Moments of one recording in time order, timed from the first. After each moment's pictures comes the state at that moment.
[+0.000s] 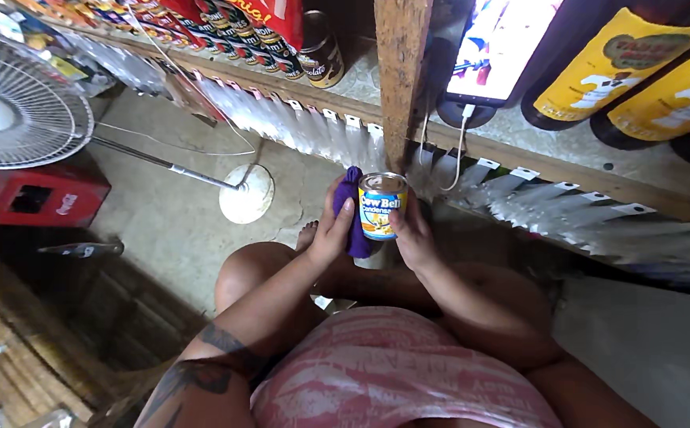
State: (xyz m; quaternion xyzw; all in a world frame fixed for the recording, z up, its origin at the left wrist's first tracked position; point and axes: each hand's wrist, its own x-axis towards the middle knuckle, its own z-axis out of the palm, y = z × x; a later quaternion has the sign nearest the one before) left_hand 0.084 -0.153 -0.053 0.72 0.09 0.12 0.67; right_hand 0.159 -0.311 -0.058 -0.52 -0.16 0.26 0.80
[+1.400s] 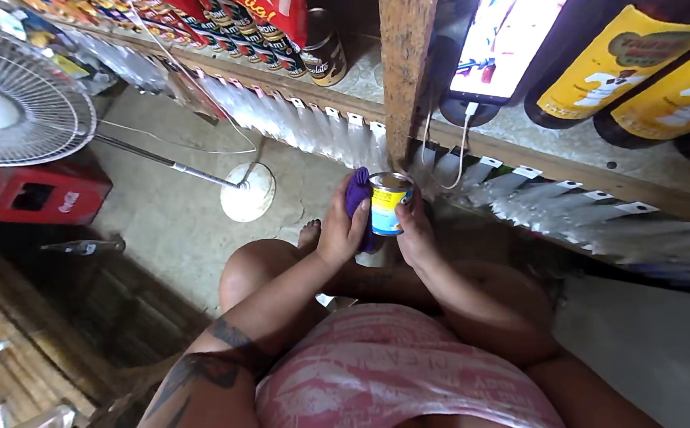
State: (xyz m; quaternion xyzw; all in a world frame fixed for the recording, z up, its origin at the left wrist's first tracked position) left_hand 0.087 -0.161 -0.061 0.86 0.14 0.14 0.47; right_hand 0.161 -0.305 -0.068 -0.51 -0.09 0.28 0.81
